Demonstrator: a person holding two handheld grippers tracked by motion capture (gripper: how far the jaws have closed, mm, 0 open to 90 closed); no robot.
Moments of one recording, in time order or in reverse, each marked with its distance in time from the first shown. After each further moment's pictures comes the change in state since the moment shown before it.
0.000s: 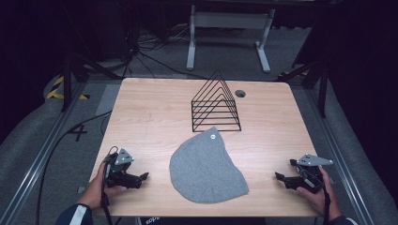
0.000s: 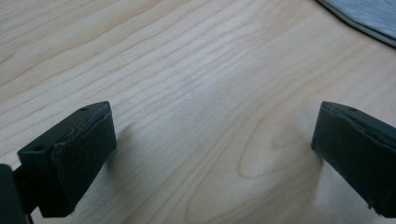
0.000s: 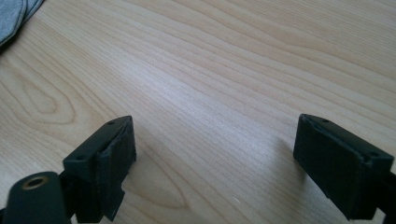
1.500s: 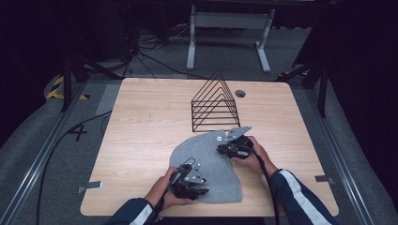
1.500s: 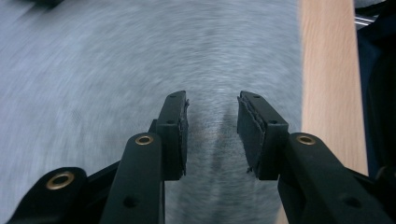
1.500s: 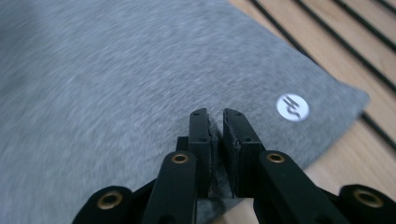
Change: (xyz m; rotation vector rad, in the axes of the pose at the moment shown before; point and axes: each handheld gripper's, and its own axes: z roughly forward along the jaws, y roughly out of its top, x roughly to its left) left arm -0.144 0.085 0.057 0.023 -0.422 0.430; right arm 0.098 0.142 0.128 0.066 0.345 -0.386
